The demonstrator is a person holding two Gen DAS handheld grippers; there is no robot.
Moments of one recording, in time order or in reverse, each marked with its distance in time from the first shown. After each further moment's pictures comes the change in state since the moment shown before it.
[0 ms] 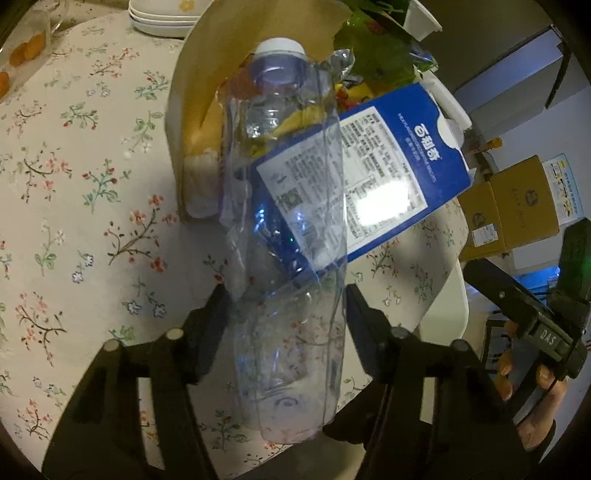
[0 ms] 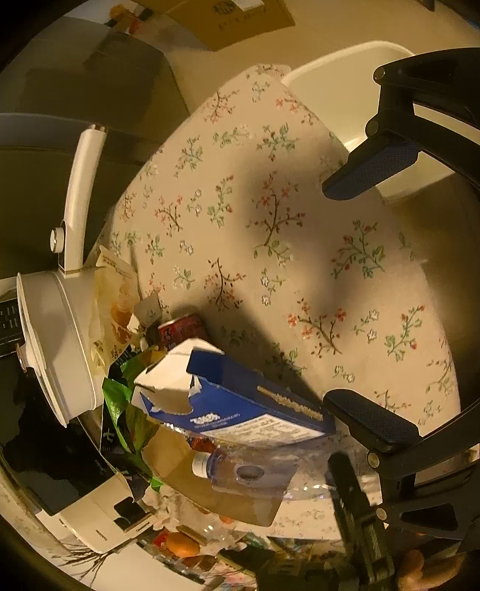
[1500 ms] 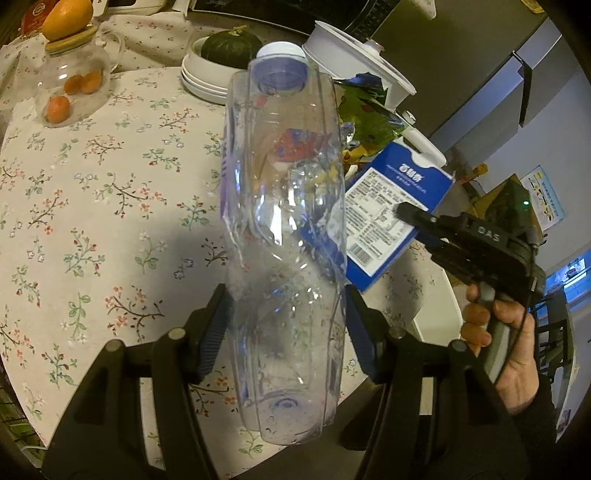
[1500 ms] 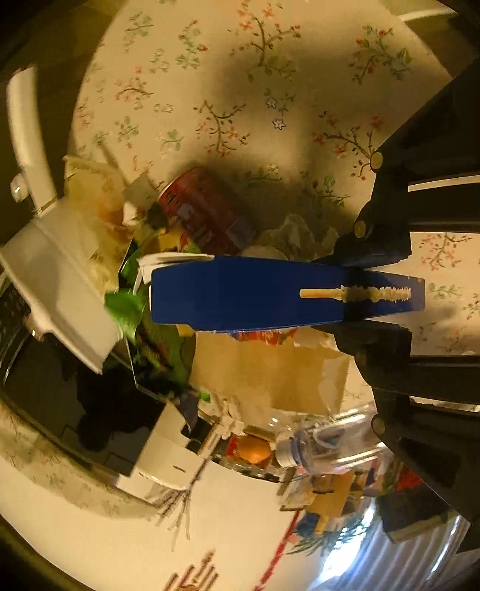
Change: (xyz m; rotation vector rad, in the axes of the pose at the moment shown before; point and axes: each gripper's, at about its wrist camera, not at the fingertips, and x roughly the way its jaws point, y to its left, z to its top) left arm -0.091 0.038 -0.037 0.041 -0.207 -0.004; right arm 0.025 0.039 0.021 0.222 -0.069 0.509
